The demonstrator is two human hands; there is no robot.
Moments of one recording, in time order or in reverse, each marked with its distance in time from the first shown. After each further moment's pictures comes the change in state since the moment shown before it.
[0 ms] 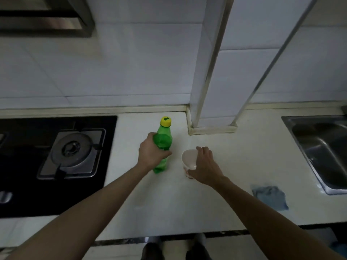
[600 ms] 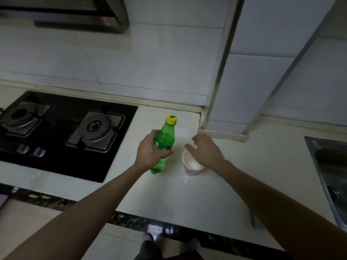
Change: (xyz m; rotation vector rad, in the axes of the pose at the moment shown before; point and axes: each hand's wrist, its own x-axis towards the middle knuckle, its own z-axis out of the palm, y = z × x) left_hand -0.066 0.011 0.009 -0.048 0.185 0.008; right_hand 0.008 -0.009 -0.064 0.054 -0.002 -0.242
